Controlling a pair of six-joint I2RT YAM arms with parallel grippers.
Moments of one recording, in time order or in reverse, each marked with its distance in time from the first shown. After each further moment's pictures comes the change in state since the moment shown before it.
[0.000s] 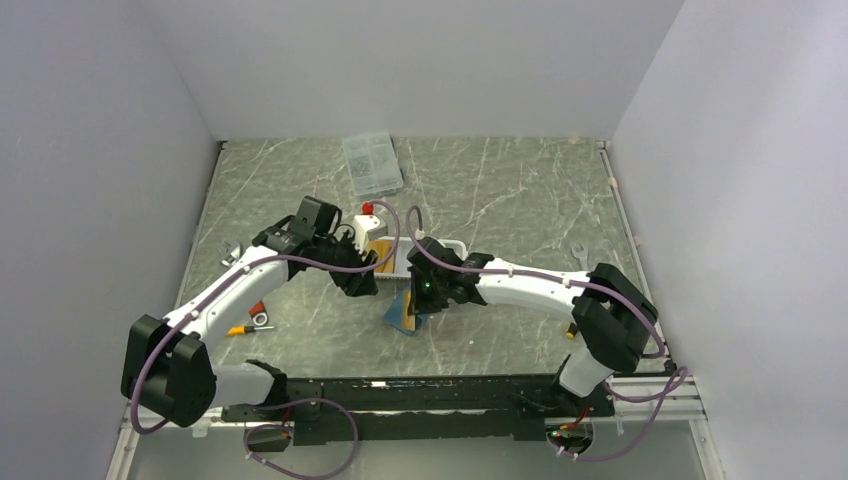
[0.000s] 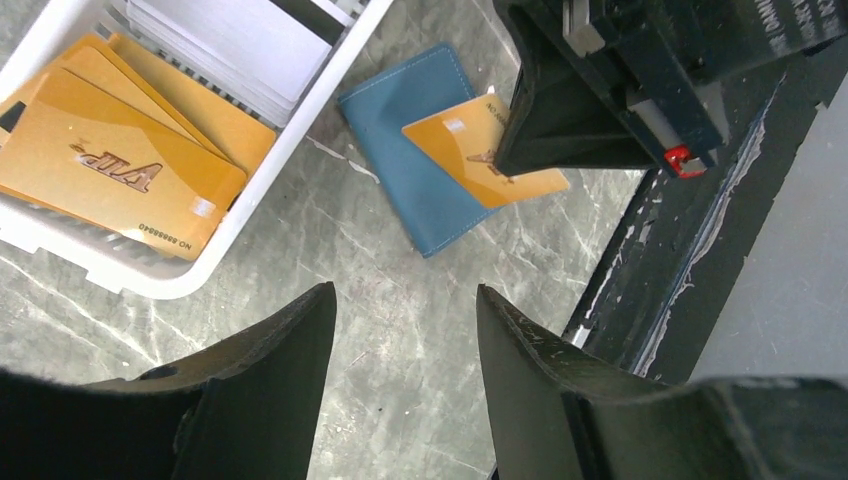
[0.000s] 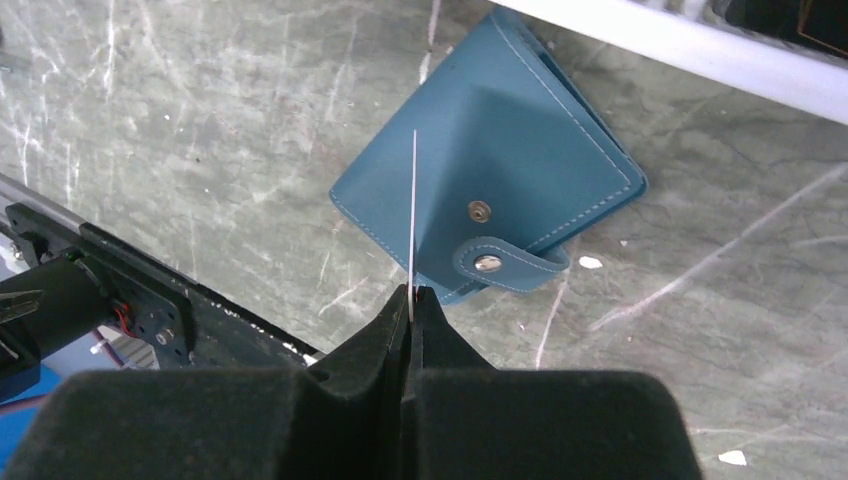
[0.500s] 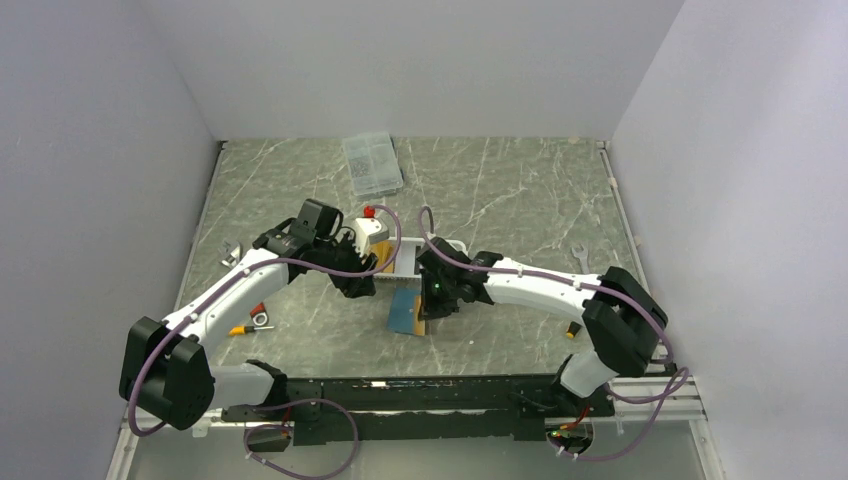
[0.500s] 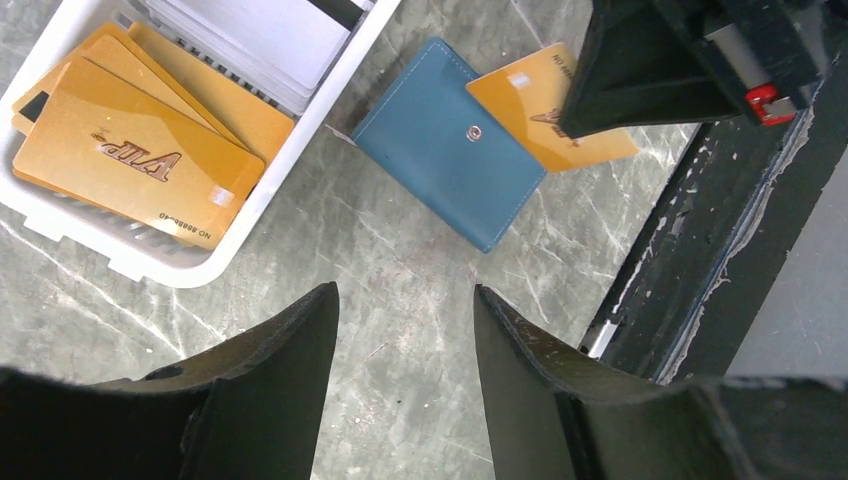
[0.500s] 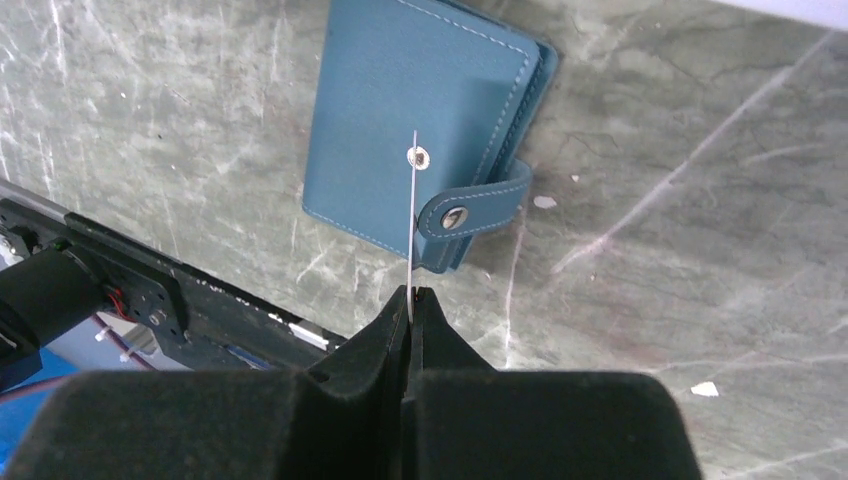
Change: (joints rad) left arm -0.021 -0.012 -0.020 0.001 -0.059 0.027; right arm -0.029 -0.037 -0.018 -0.101 -0.032 0.046
